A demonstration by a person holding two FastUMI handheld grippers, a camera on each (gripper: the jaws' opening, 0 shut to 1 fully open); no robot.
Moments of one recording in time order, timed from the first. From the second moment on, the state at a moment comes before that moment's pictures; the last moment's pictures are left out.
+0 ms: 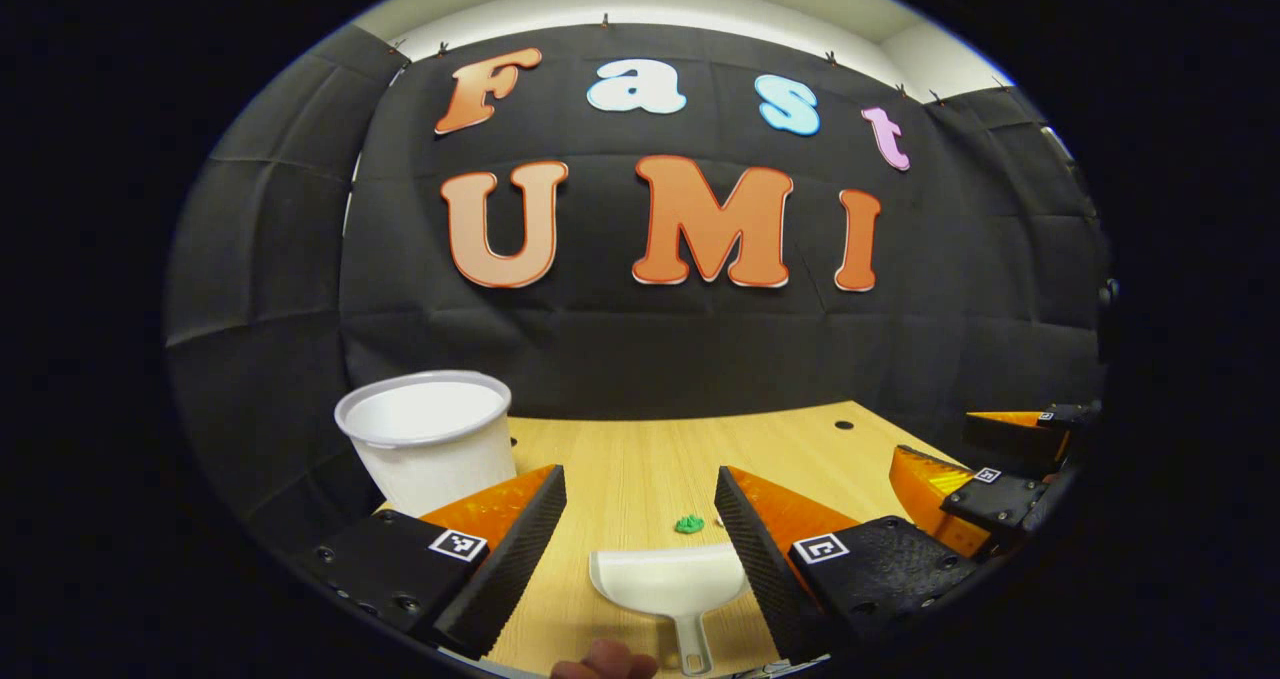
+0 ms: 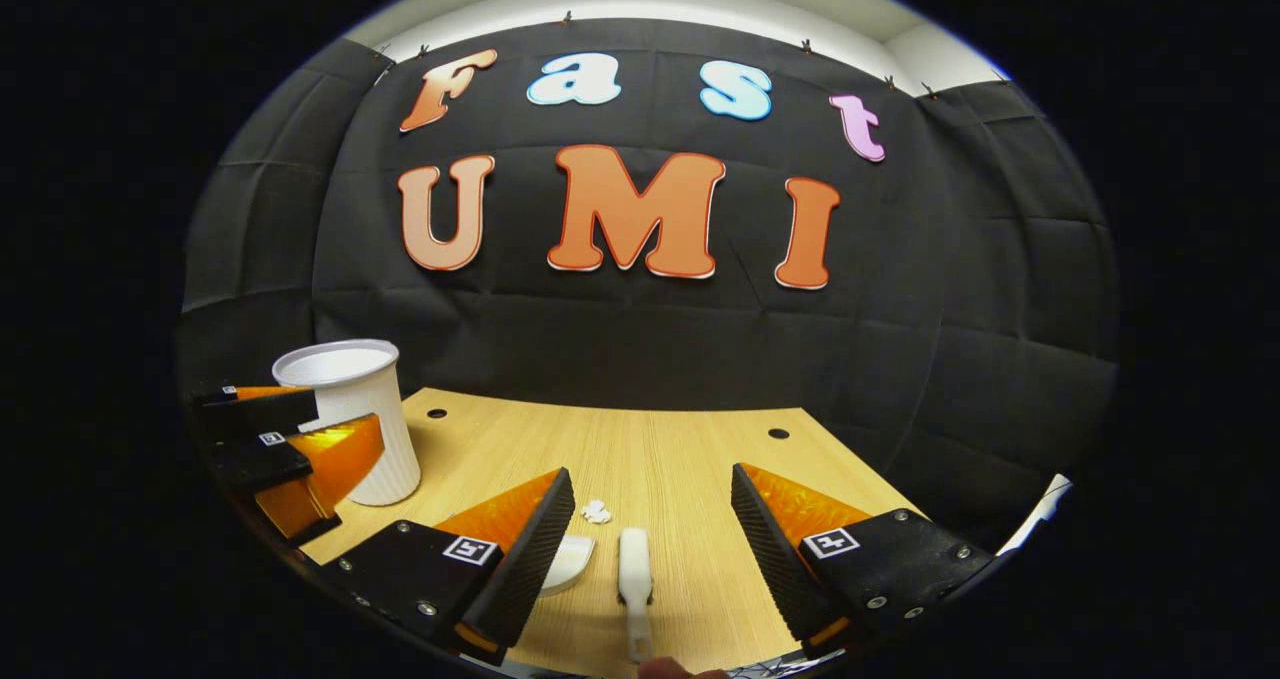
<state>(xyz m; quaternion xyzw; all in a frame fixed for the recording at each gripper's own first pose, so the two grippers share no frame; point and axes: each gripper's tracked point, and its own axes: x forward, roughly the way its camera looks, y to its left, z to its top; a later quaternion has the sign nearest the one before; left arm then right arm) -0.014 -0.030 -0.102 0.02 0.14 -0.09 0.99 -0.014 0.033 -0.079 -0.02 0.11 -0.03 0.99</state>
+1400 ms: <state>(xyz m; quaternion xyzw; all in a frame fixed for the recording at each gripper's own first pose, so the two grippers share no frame) -0.074 -0.059 -0.335 -0.03 0.73 -0.06 0.69 0.036 0.035 -0.363 -0.04 0.57 0.07 0.82</state>
